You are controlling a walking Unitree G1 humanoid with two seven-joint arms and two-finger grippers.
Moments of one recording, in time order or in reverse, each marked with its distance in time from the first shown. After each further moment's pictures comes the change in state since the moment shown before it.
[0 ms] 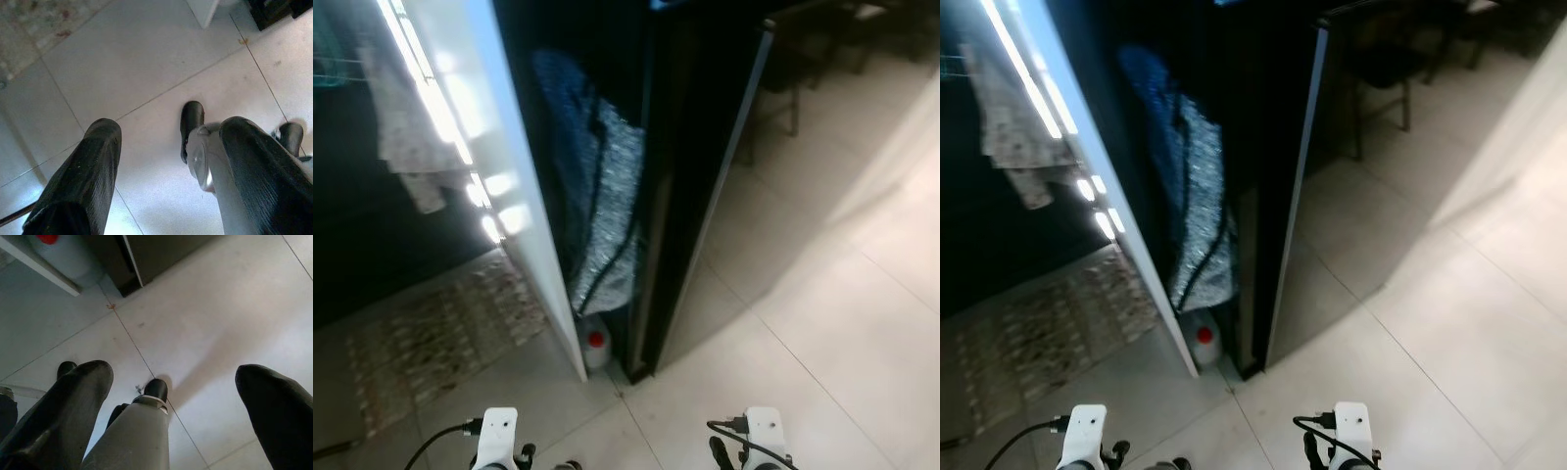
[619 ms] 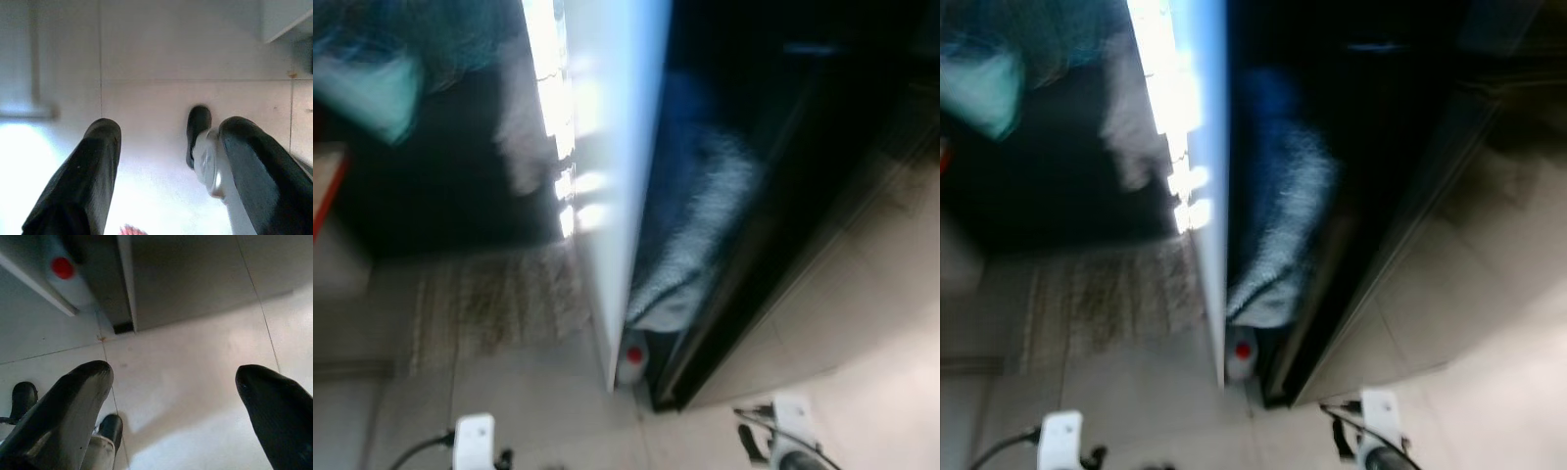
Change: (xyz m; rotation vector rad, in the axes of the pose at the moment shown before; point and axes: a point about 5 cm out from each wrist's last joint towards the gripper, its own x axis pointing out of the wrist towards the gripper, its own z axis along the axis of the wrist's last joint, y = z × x) left arm -0.006 0.029 -0.016 -0.104 0.024 0.134; right arm 0.000 -0.028 0.027 -0.016 -0.052 -0.060
